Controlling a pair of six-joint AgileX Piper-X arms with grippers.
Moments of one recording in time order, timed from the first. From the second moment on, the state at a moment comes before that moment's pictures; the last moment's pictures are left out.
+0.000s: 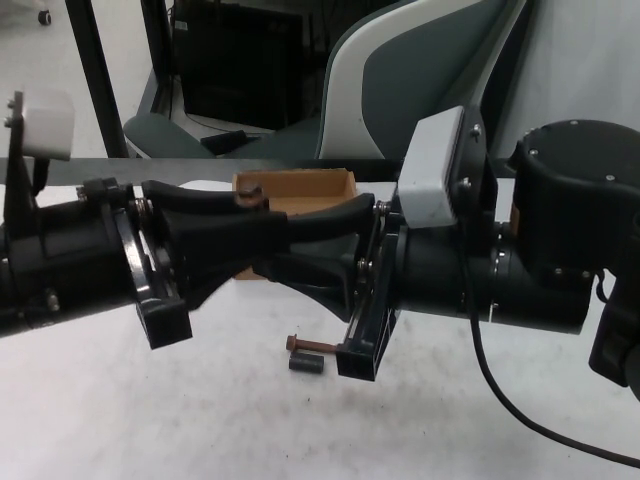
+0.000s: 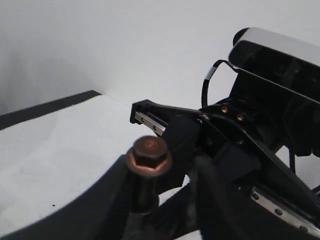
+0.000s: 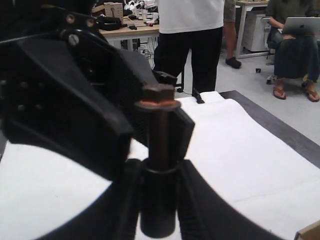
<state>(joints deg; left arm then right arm) -20.9 59.1 -26.5 -23.9 48.0 -14.5 41.3 77.5 -40.2 -24.3 -28.5 -2.6</state>
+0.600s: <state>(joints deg) -21.0 58.9 -26.5 -7.4 40.4 -9.1 41.2 76.9 -45.1 -25.2 -27.3 -2.7</state>
